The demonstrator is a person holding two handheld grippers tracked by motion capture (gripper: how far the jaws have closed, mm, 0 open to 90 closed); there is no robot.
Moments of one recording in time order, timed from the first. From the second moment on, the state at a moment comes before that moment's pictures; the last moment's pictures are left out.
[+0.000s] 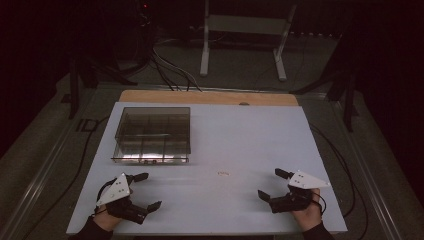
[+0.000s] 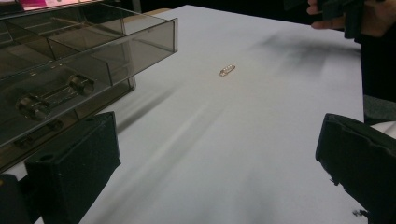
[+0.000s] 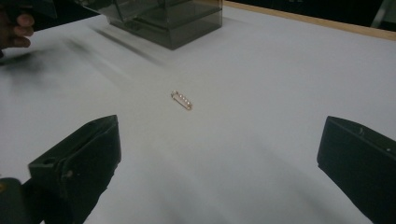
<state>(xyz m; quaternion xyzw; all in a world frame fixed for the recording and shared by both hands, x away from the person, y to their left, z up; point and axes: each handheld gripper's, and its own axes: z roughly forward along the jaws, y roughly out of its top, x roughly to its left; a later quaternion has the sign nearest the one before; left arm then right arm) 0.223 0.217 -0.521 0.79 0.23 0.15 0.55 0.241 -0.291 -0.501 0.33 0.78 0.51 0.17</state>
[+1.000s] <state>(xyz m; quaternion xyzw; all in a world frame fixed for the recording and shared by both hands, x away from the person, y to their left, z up) 0.222 0.216 -0.519 0.78 0.23 0.15 0.56 0.278 -0.261 -0.423 0.28 0.78 0.53 0.17</state>
